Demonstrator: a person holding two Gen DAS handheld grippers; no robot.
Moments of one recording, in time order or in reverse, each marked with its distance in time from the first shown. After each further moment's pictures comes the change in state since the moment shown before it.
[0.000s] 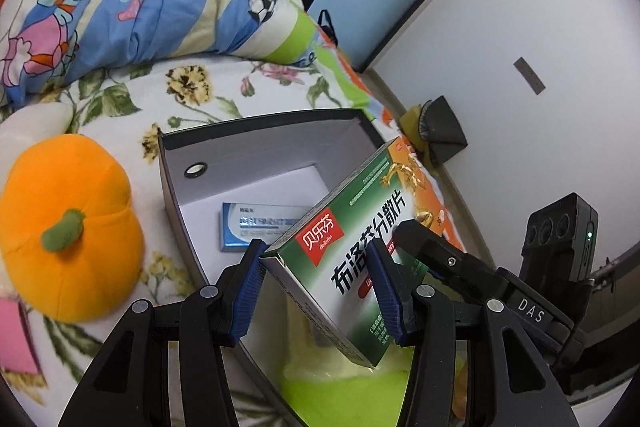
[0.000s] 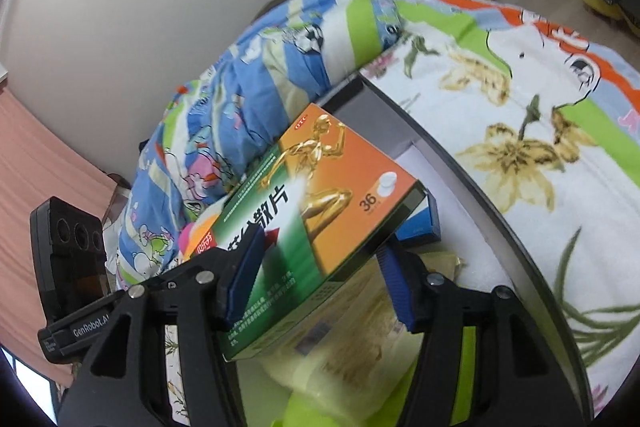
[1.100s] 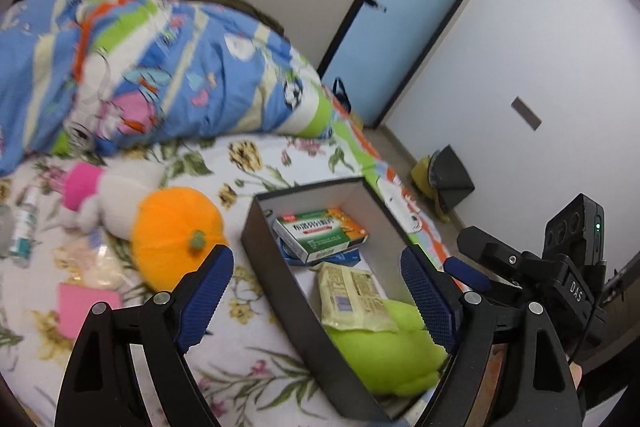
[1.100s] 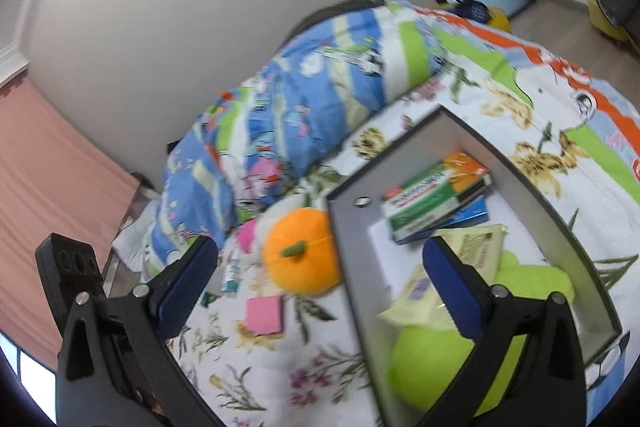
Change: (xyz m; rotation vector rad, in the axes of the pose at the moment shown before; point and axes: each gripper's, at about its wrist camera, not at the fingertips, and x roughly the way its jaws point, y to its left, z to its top) left arm -0.185 -0.006 -0.028 0.023 -0.252 0.079; right arm -0.089 0.112 -0.021 -0.064 -0.065 0.053
